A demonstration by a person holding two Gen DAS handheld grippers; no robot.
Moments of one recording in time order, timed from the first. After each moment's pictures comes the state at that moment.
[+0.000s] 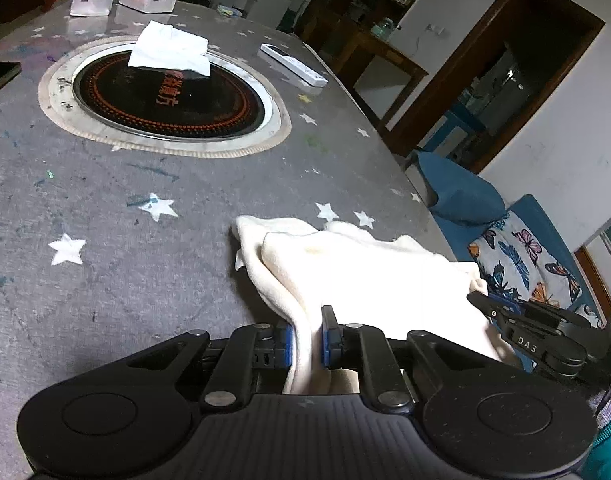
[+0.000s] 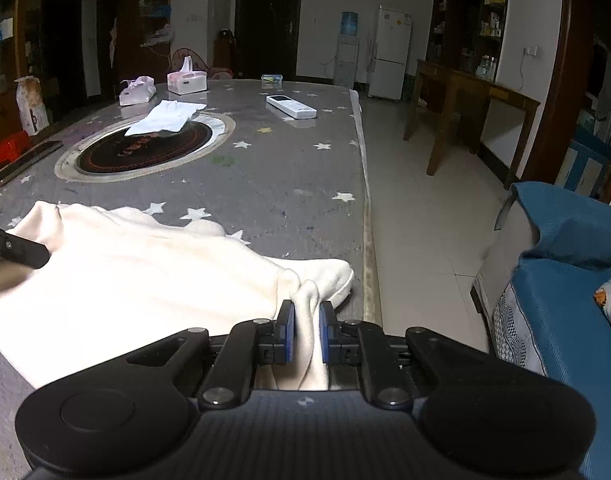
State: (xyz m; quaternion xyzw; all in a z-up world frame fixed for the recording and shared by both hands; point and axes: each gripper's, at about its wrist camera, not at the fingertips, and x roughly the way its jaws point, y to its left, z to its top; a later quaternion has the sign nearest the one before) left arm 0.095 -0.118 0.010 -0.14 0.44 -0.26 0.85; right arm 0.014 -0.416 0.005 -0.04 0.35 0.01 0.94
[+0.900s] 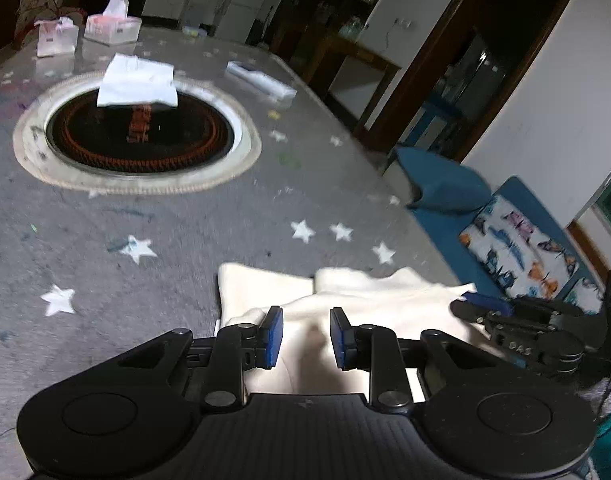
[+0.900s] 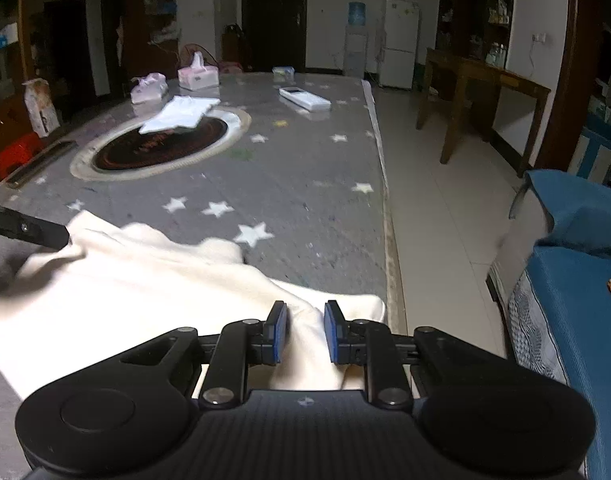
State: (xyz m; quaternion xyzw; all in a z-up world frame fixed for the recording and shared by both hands) left arm 0.101 -0.131 0.023 -0.10 0.42 -0.29 0.86; right arm 0.013 -0.414 0.008 -0.02 0.36 0.03 0.93
